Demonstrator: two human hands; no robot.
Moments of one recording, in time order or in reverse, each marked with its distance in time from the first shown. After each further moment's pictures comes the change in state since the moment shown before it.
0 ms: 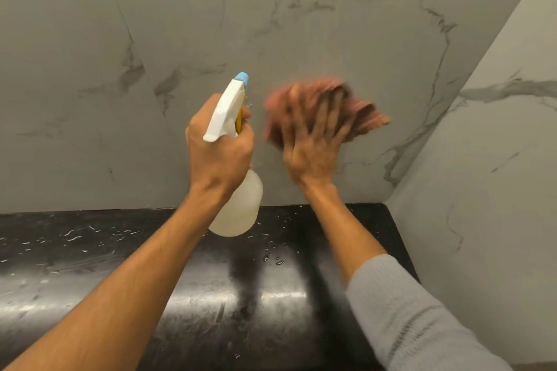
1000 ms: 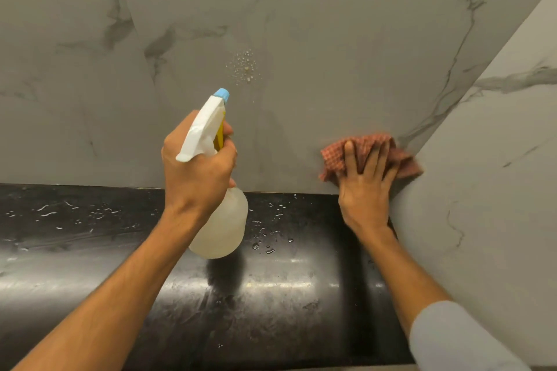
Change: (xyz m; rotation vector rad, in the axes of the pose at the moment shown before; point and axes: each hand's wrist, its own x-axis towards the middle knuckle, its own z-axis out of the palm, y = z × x) left_hand -0.047 -0.023 -0.014 -0.068 -0.021 -0.158; right_hand -0.114 0.103 -0.036 -0.109 -0.492 0.029
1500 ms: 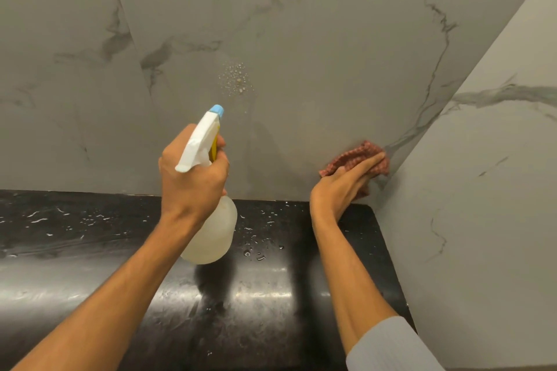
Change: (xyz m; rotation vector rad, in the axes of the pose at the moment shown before) left_hand 0.001 -0.005 0.002 0.084 0.036 0.044; right_hand 0.041 -0.083 -0.033 0.843 0.265 0.893
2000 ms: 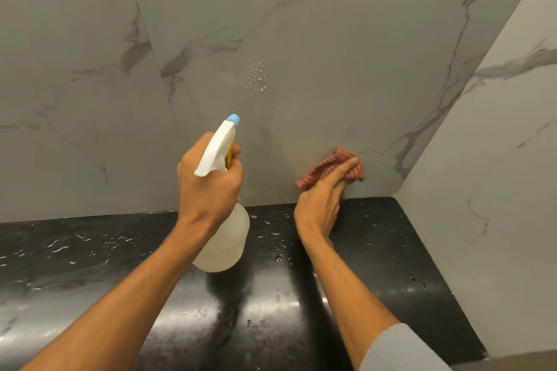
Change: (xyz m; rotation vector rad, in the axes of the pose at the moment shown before) left_hand 0.013 -0.036 -0.017 -0.018 -0.102 0.040; right_hand -0.073 -0.001 0.030 -0.215 -0.157 0.007
